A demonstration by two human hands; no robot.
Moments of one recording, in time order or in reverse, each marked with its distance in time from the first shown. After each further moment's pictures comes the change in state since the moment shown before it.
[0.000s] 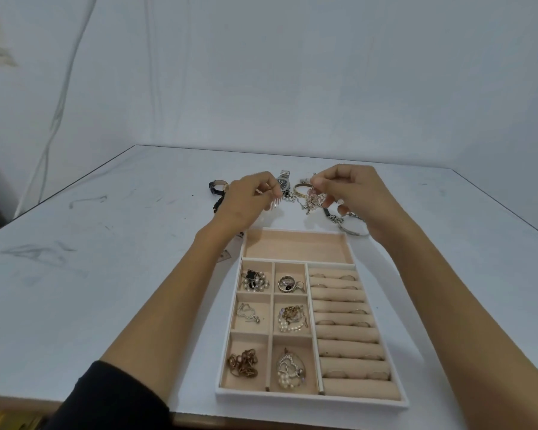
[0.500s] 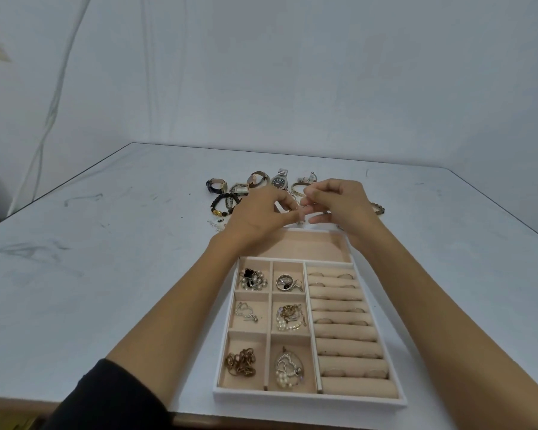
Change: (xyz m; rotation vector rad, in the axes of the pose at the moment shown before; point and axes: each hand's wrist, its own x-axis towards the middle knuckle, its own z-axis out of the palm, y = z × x) left_hand -0.006 0.003 0.026 0.225 -0.083 0.040; right_hand 0.008 0.026 0.020 0.213 0.027 0.114
